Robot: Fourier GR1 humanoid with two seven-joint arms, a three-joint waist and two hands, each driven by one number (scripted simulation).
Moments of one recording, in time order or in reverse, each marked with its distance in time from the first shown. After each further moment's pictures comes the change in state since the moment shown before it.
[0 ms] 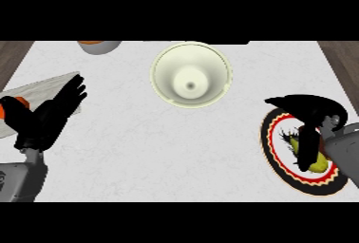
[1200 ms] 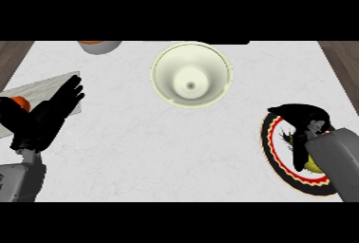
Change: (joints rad) left arm 0.004 -0.050 0.080 -0.012 -0.056 -0.071 0.024; right arm 0.061 0.145 -0.093 0.220 0.378 0.043 -0.200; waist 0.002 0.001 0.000
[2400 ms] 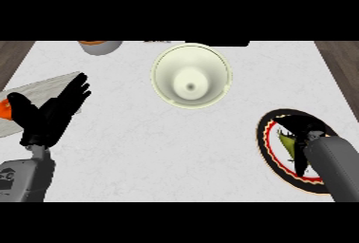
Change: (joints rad) left arm -0.034 -0.064 0.026 0.016 -0.059 -0.015 0.015; right arm 0.017 0.058 -0.056 0.325 0.311 -0.167 -0.310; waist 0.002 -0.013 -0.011
